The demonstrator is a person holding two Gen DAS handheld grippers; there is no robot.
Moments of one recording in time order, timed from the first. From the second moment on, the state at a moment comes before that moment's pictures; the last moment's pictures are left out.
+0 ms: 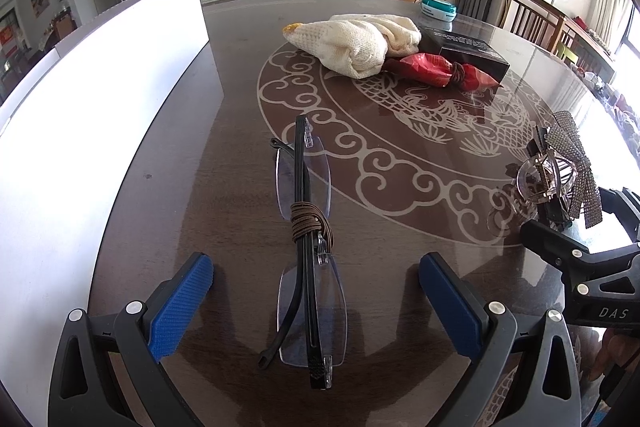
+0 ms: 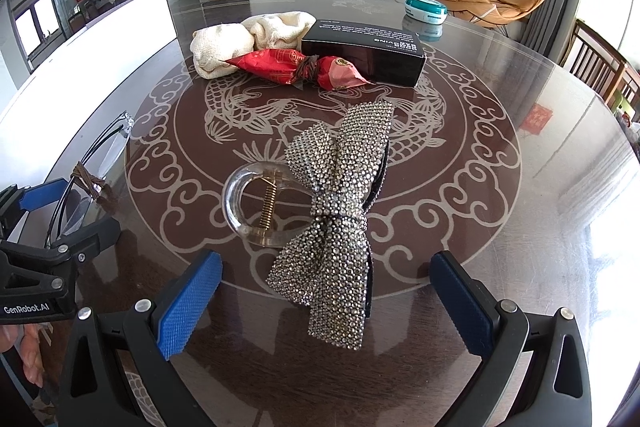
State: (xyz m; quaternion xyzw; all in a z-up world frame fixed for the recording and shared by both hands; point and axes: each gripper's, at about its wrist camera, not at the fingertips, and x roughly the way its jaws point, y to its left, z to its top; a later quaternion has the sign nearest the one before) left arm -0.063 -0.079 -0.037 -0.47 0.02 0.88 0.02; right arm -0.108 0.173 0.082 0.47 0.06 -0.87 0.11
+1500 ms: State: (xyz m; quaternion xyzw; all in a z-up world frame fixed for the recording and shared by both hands) left arm -0.070 -0.372 0.080 -0.46 -0.08 0.88 -0.09; right arm -0.117 -0.139 0.240 0.37 0.07 -0.82 0.42
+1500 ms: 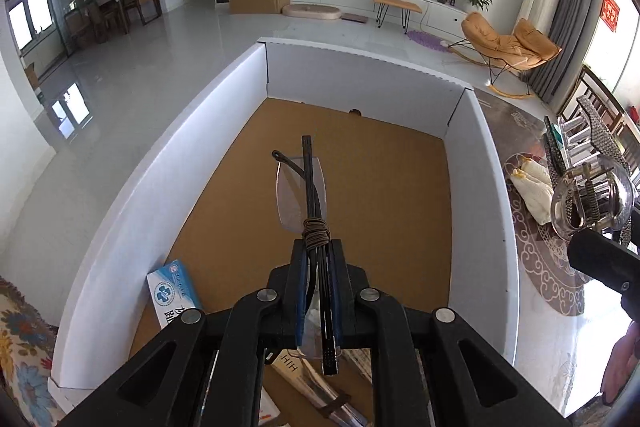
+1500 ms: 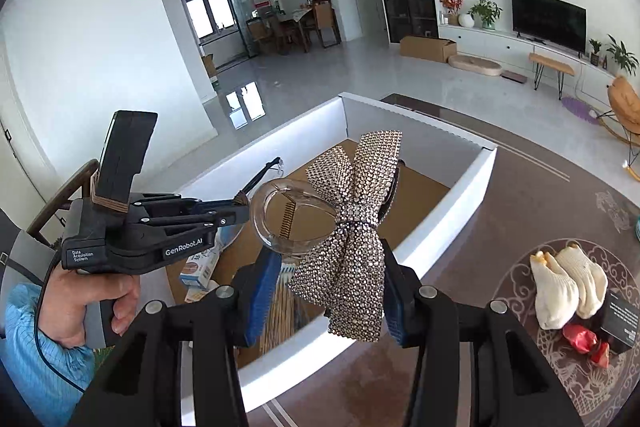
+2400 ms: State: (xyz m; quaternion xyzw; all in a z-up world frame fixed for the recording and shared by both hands) left arm 0.015 -0.245 0.148 -0.29 0.07 0.93 -0.18; right arm -0.104 -0.009 0.197 0.32 0.03 -0.89 0.31
